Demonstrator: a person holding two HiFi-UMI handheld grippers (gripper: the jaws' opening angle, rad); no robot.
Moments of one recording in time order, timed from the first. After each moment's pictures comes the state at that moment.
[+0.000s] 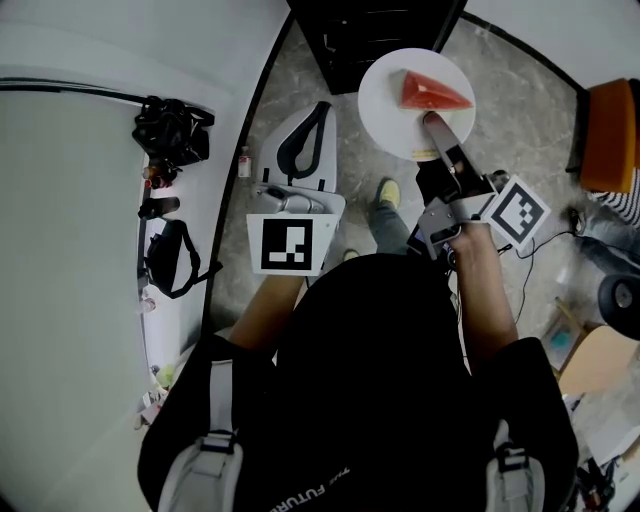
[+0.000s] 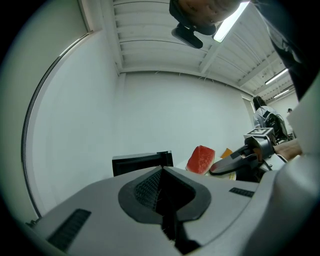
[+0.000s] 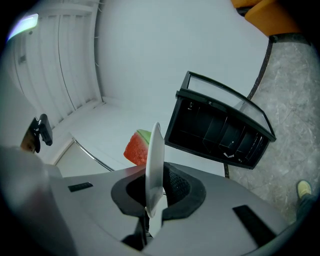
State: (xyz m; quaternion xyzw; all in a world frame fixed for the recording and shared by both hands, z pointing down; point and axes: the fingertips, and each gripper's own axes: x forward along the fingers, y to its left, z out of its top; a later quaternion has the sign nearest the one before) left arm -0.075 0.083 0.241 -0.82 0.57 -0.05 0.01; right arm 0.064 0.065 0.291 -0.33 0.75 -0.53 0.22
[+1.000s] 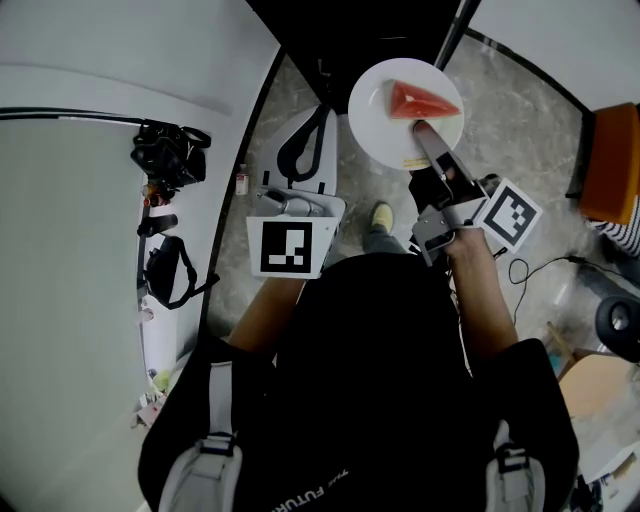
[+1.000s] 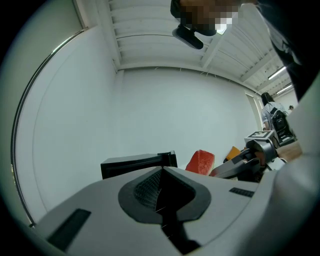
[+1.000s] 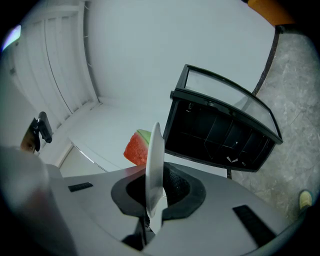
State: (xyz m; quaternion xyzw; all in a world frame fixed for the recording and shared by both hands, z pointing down) left arm -0.023 -0.041 0.249 -0.81 0.58 -0.07 0.02; right arm 0.100 -0.055 0.311 -0.29 0.74 -0.56 0.21
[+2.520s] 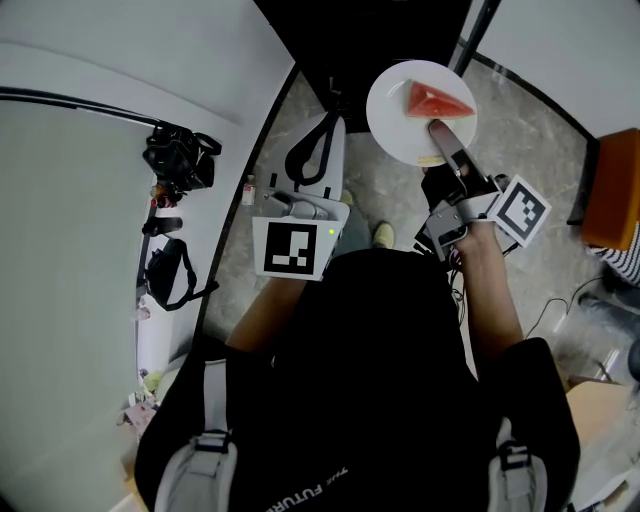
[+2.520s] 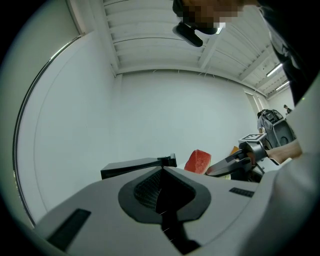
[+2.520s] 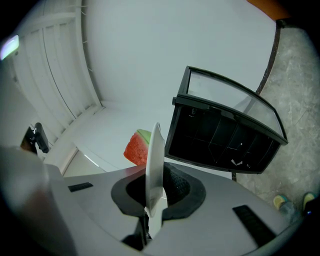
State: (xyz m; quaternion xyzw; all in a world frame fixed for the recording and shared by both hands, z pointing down) left arm -0.034 -0.020 0.236 -0.81 0.59 -0.05 0.04; right arm 0.101 -0.059 0.305 -0.28 0.75 -0.56 0.23
